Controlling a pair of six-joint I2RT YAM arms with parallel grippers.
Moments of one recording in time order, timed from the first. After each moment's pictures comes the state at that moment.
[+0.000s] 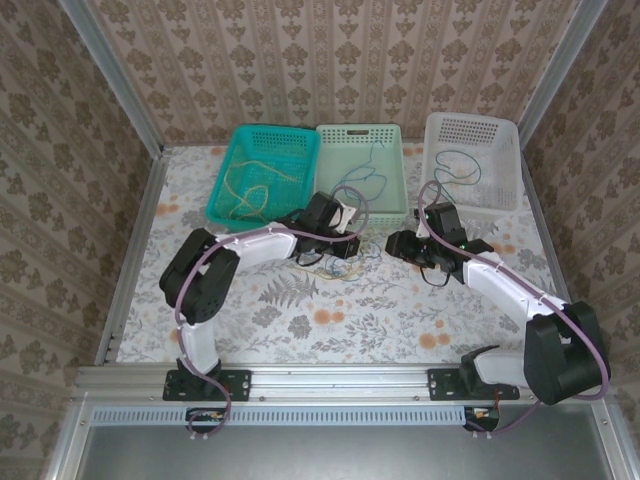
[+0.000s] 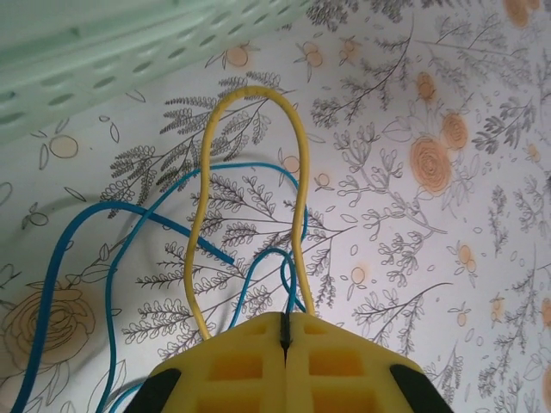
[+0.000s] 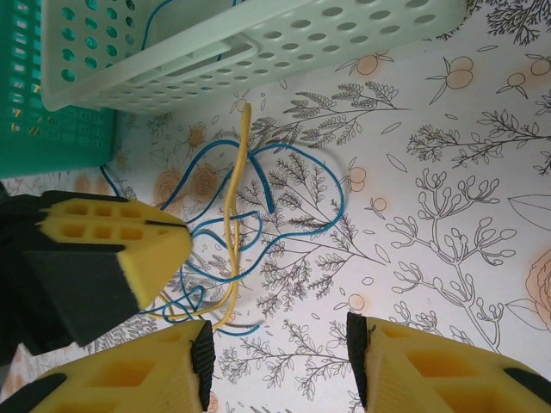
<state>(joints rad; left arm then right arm) -0.77 1.87 1.19 -0.16 0.39 -0.33 0.27 1.28 0.74 -0.31 -0.29 0.61</state>
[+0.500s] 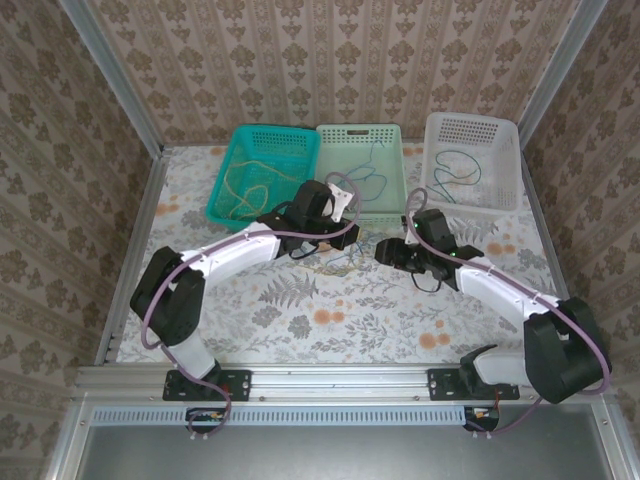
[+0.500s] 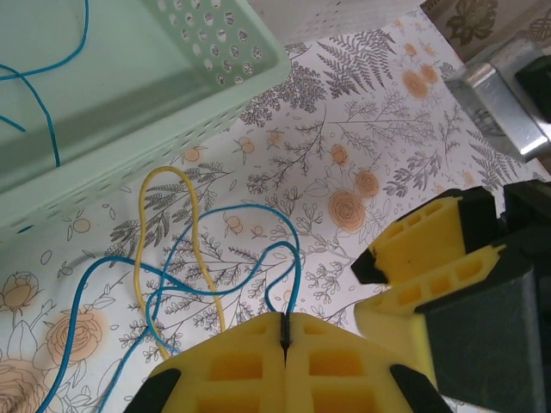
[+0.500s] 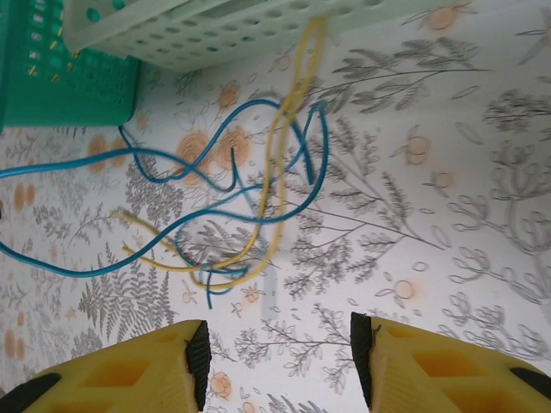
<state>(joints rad) -0.78 1.68 1.19 -0.20 0.36 -0.30 0.37 1.30 0.70 -0.22 -0.30 0.61</state>
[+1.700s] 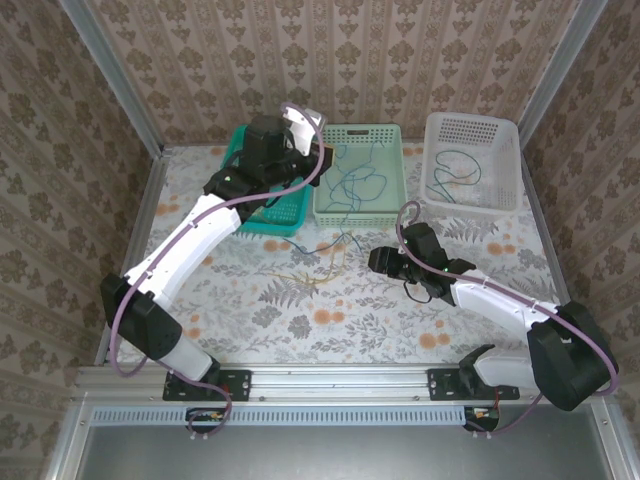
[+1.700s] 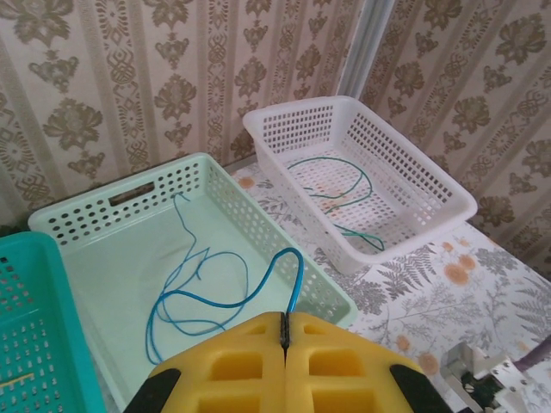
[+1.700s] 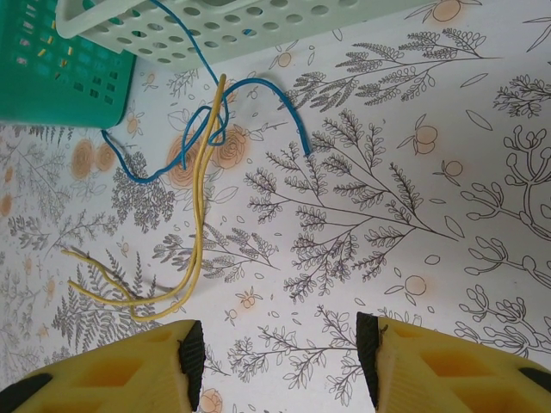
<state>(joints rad) -0.64 1.55 1.58 -0.36 0.24 -0.11 0.48 1.25 0.61 -0.12 -0.13 0.69</state>
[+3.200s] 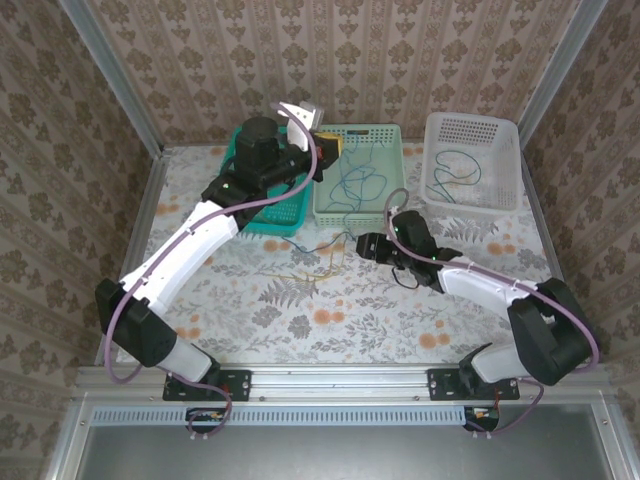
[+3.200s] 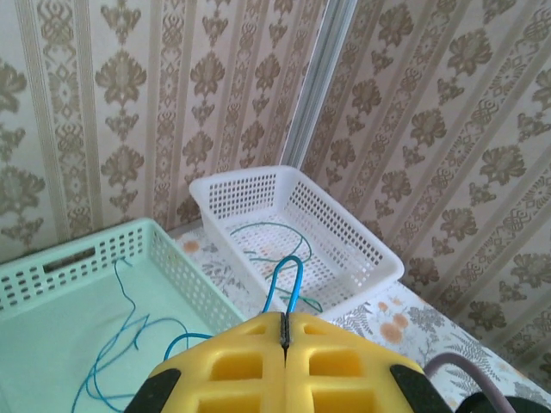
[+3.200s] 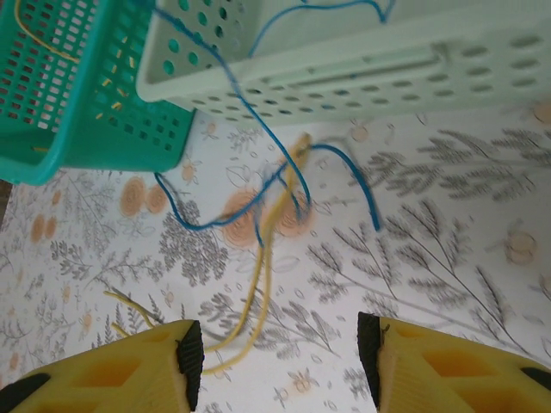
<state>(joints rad) -0.65 1.51 1.51 -0.14 0.32 -0.23 0.49 1.41 0.71 0.04 -0.16 0.64</state>
